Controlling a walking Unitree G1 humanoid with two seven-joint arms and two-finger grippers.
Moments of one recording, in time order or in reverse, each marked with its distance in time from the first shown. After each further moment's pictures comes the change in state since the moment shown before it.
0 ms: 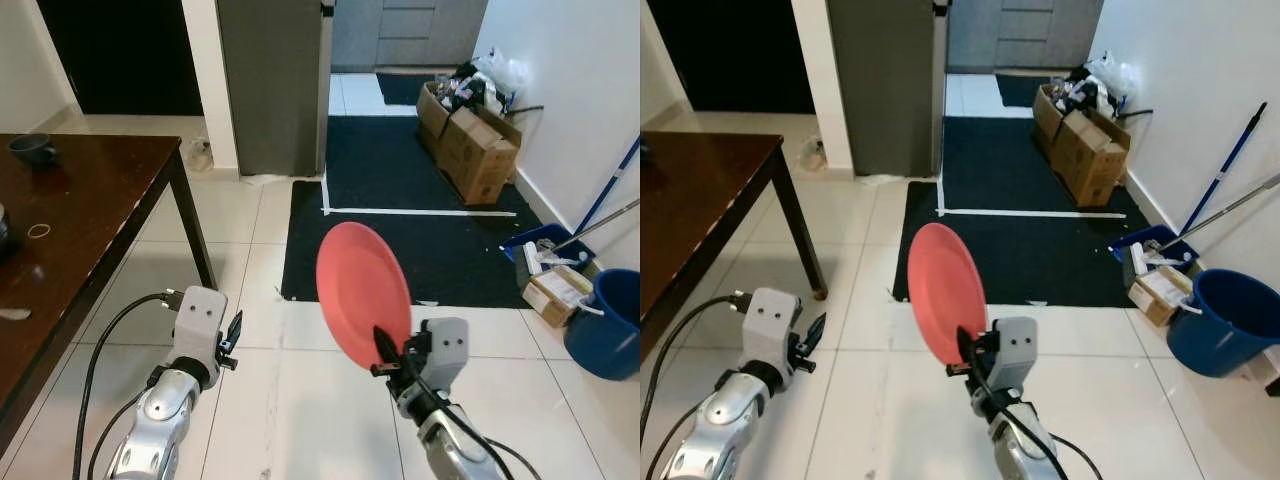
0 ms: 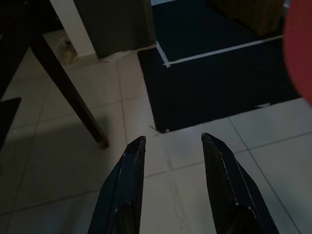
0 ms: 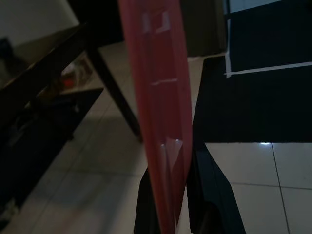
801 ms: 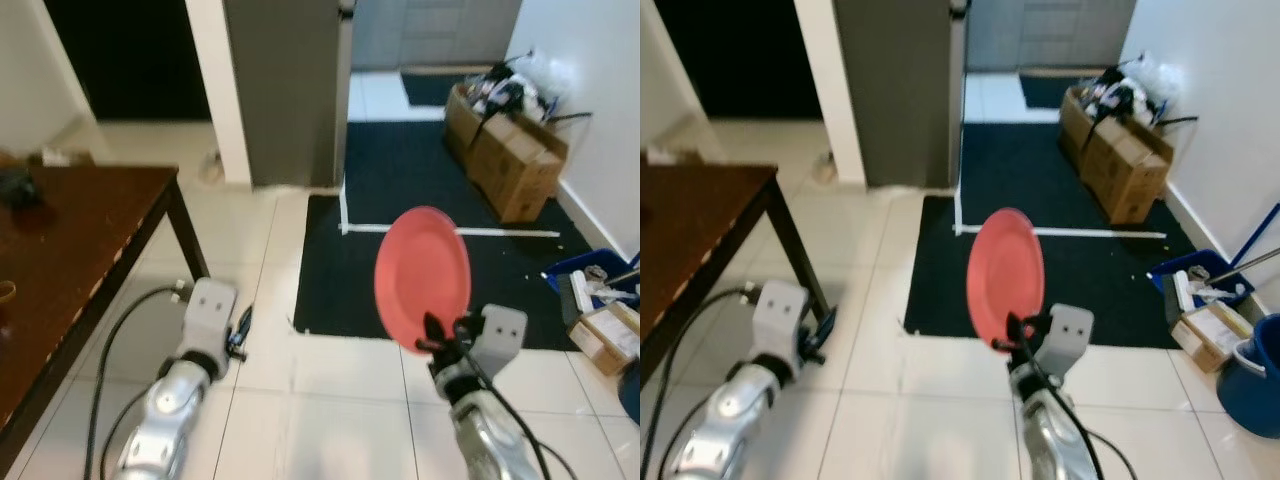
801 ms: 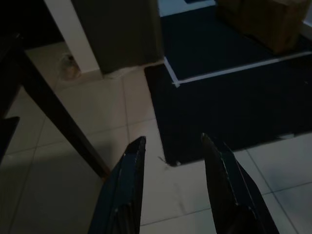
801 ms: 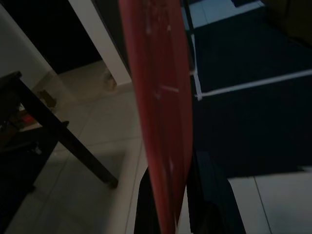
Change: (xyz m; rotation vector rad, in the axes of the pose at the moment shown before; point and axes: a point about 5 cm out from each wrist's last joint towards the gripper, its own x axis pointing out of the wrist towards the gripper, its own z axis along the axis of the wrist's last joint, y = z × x) left arm 0.004 -0.010 0.005 -0.006 -0.024 -0.038; right arm 0.002 -0.036 0.017 0.050 -0.054 -0.204
